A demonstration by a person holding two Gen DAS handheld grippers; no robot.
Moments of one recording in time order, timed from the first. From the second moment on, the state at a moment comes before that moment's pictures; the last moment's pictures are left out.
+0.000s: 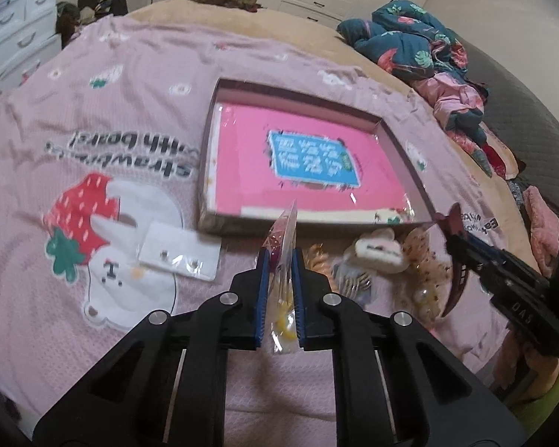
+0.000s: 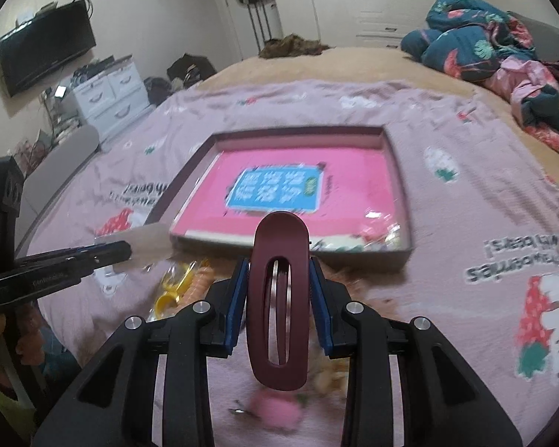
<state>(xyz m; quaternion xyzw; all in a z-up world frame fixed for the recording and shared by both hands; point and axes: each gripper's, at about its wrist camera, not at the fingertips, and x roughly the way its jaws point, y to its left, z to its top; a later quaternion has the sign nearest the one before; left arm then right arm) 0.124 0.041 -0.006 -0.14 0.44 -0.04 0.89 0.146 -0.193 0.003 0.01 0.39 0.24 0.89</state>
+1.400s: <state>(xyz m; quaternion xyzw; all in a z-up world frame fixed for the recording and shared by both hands) 0.251 0.046 -0.006 -0.08 0.42 0.02 0.90 0.293 -0.198 -0.041 0.00 0.44 0.18 0.88</state>
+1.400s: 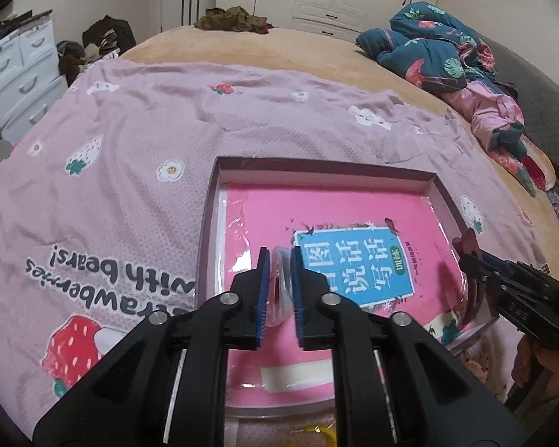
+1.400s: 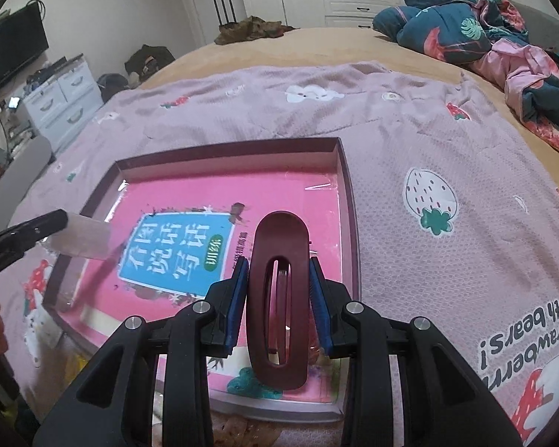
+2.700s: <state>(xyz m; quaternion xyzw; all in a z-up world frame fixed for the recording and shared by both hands) 0.205 0.033 0.024 -0.10 0.41 -0.01 0.91 0.217 -0.252 0.023 0.03 0.36 0.16 0.92</state>
